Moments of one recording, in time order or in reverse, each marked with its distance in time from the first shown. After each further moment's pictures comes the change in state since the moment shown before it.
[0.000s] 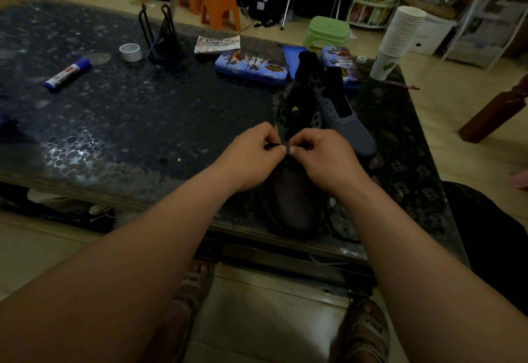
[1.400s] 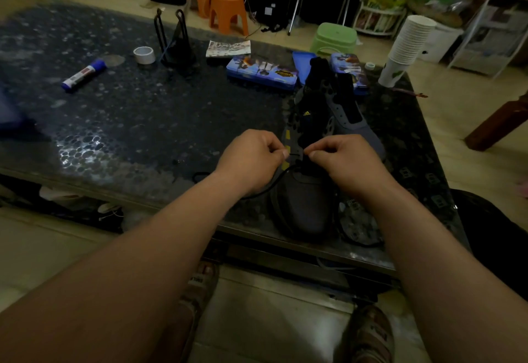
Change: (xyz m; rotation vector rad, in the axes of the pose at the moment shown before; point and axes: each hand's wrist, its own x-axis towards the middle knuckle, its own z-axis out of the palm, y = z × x) left_hand -0.007 -0.004 -0.012 0.094 0.086 -0.056; right_hand -0.009 -0.007 -0.017 0.148 -0.030 0.077
